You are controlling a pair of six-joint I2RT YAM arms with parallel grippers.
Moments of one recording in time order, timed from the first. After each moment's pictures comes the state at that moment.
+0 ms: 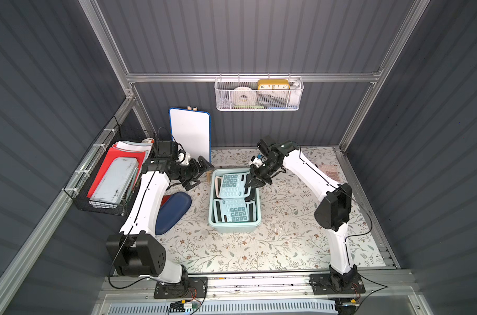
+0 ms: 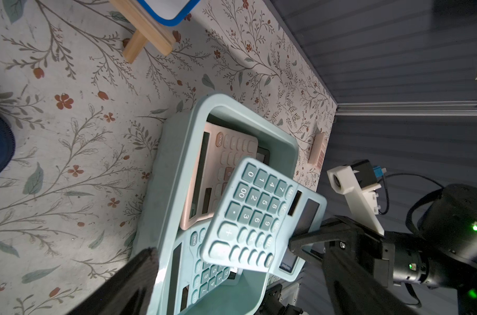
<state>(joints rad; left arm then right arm) -0.03 1.51 1.52 -1.00 0.59 -0.58 0.56 2.20 2.25 -1.33 -0.70 0.58</state>
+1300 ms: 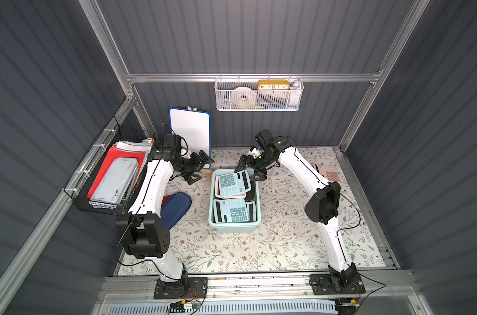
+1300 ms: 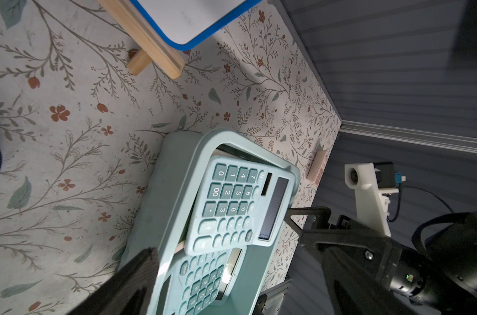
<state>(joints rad) -0.03 1.70 1.68 -1.02 0.59 -0.66 0.52 2.33 2.44 -1.23 -0.62 0.67</state>
